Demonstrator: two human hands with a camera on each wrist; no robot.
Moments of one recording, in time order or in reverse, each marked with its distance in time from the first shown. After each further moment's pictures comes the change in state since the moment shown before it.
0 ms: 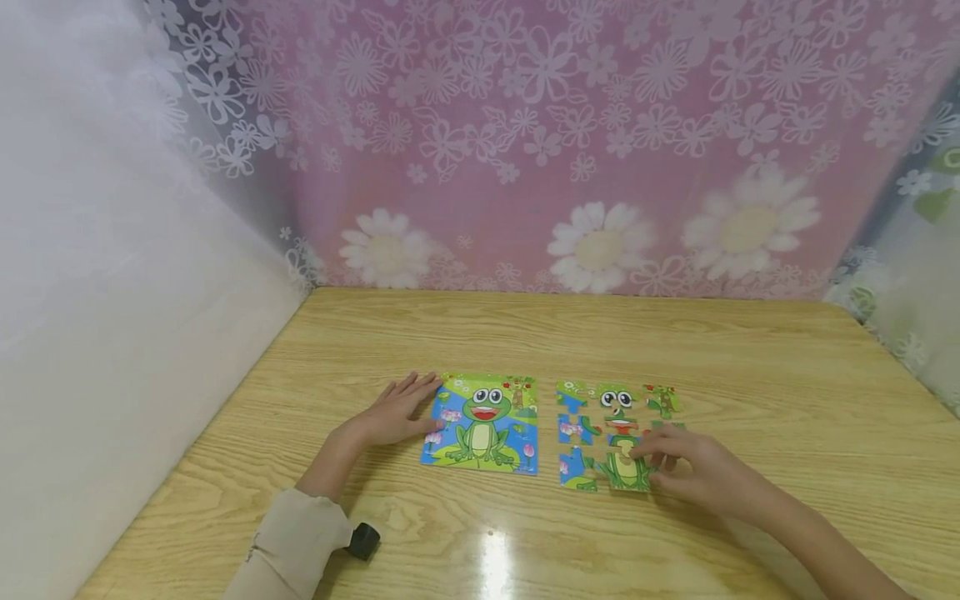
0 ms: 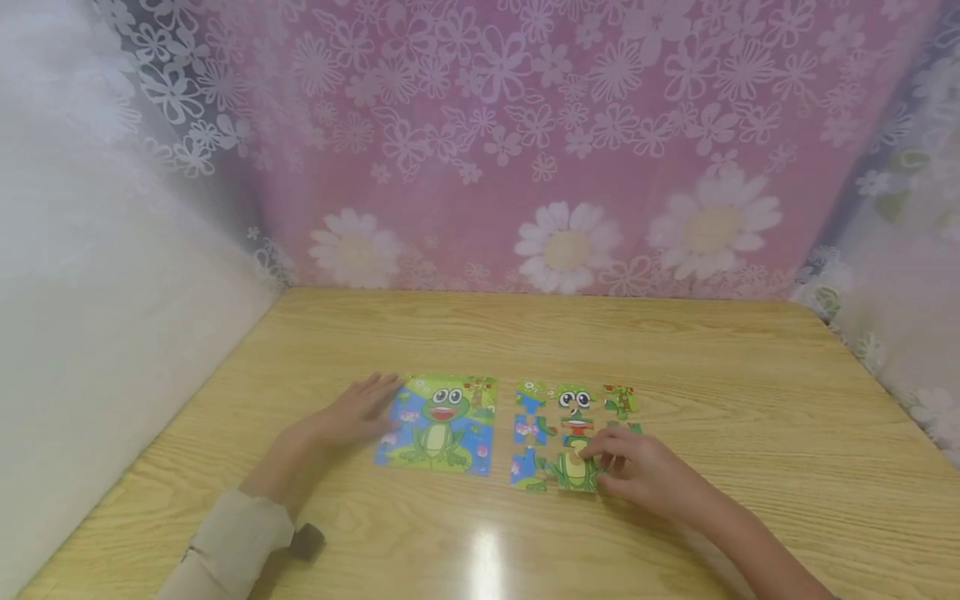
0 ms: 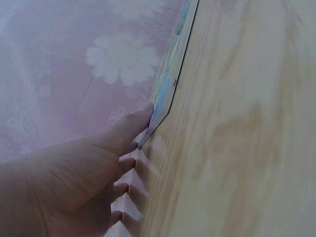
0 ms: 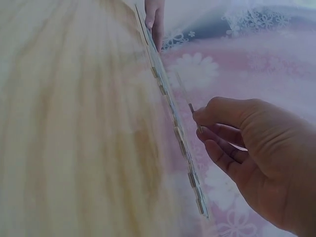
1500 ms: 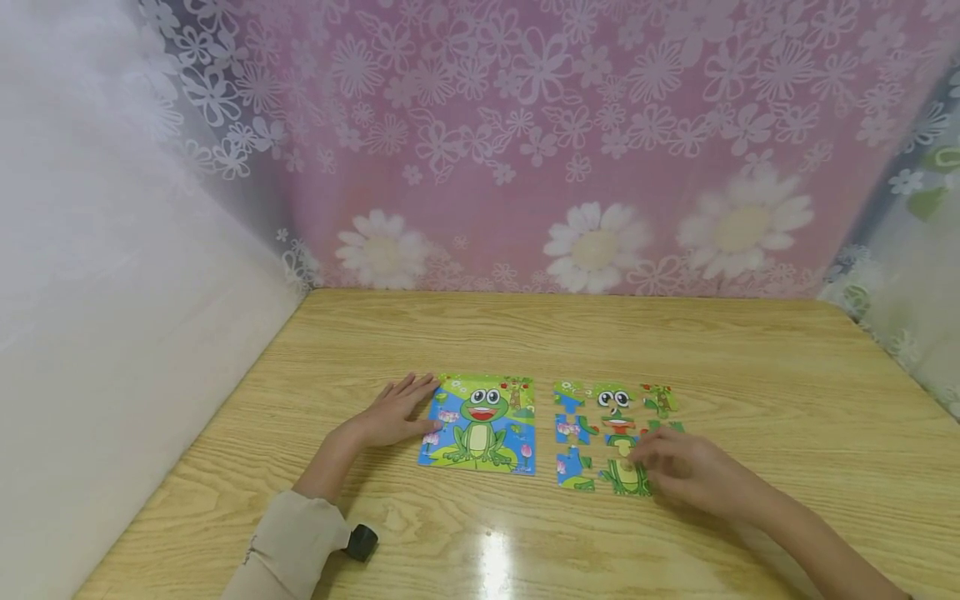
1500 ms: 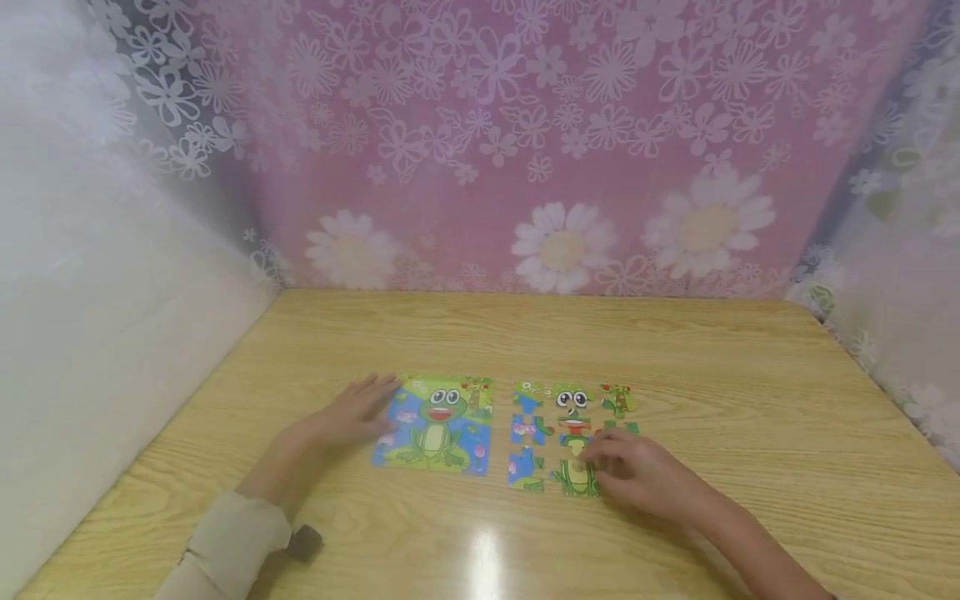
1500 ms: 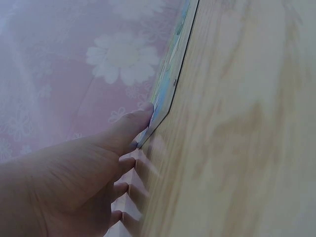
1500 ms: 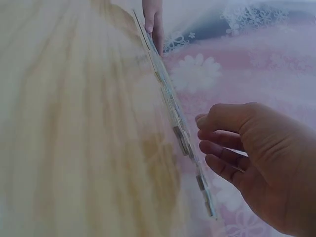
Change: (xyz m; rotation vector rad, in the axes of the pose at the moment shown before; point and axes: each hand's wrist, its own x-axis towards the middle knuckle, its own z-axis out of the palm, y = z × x) left_hand -0.001 0.002 -0.001 -0.002 0.004 0.014; right_hand -0.003 0.009 0.004 -0.003 -0.013 -0.050
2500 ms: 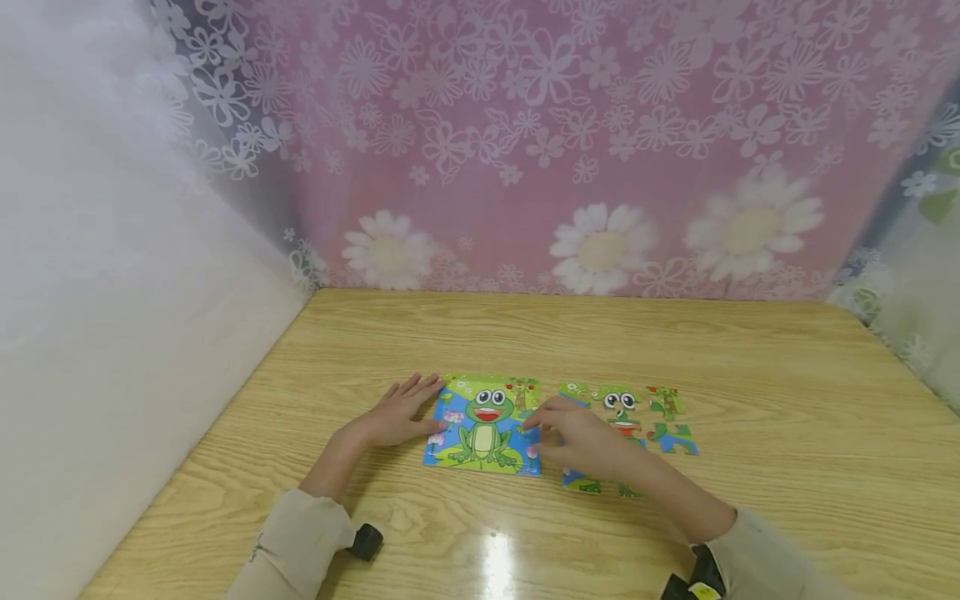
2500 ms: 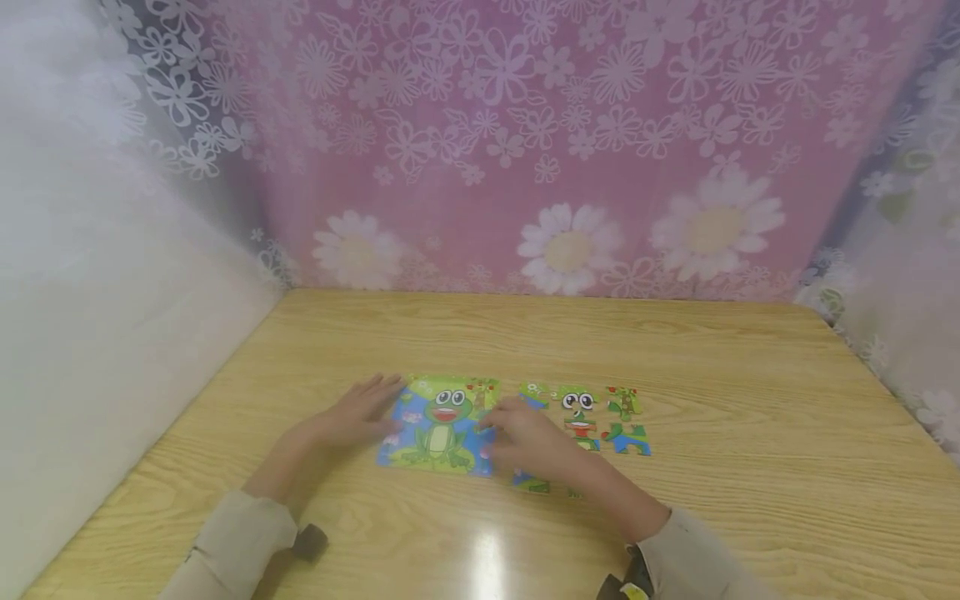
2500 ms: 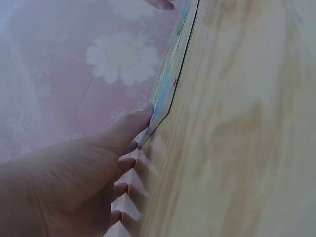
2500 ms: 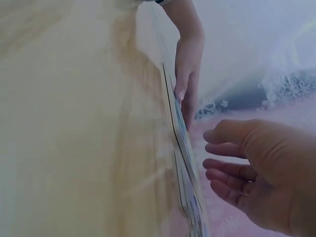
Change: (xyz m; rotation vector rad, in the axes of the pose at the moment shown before) left_hand -0.002 0.004 -0.002 0.001 0.020 0.008; right_hand 0.112 -0.031 0.060 -0.046 -0.141 0.171
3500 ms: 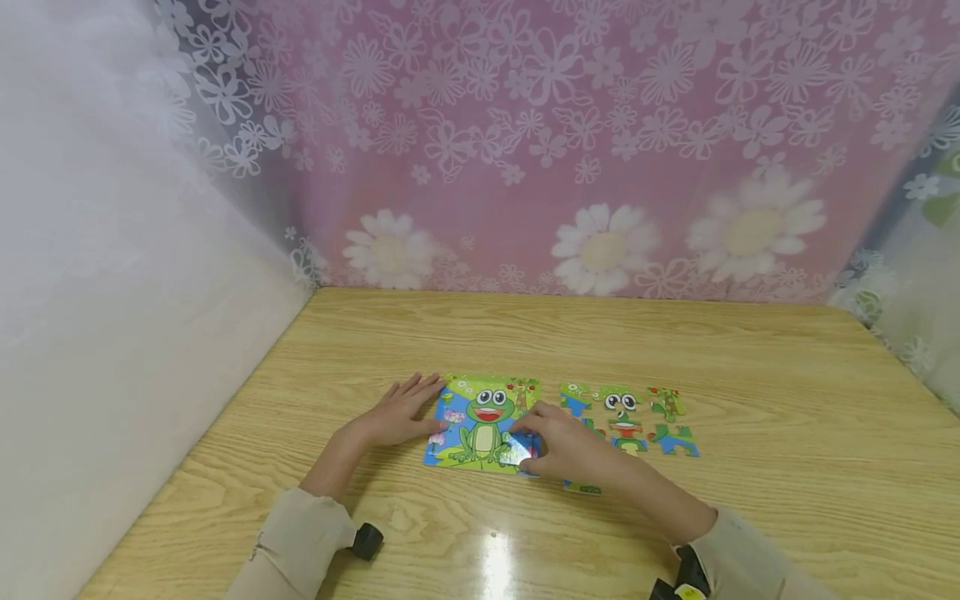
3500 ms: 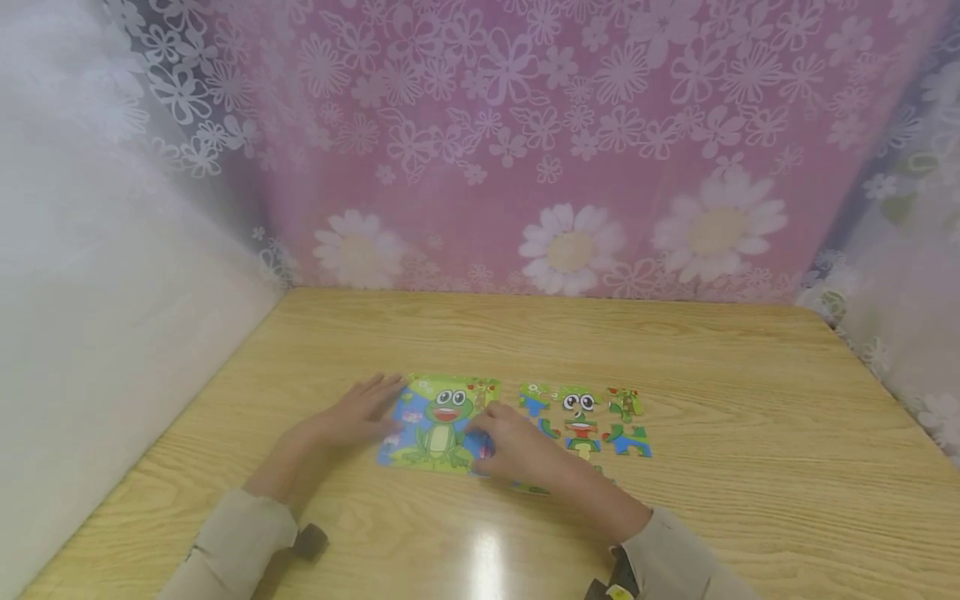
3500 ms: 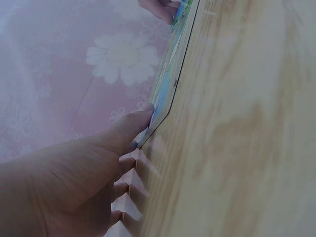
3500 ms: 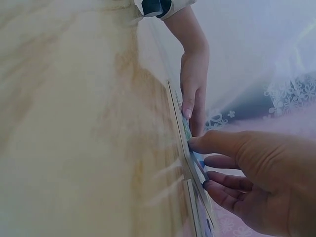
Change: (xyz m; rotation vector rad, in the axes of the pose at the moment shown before) left_hand 0.000 -0.001 0.001 -0.007 -0.007 -0.015; right_hand 0.010 -0.014 0.013 -0.028 -0.050 0.091
